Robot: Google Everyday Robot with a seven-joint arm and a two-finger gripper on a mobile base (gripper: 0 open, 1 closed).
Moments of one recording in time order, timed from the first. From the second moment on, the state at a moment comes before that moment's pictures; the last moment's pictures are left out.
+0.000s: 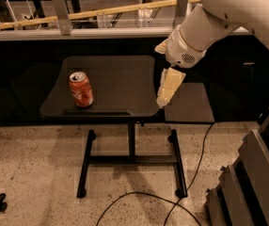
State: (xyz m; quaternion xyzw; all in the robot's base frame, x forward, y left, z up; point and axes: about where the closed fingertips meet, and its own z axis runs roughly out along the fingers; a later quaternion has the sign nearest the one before) arm 0.594 -0.080 0.870 -0.67 0.69 0.08 0.25
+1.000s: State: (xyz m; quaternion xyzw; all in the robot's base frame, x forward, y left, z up) arm 0.631 -0.045 0.855 -0.68 0.67 0.10 0.27
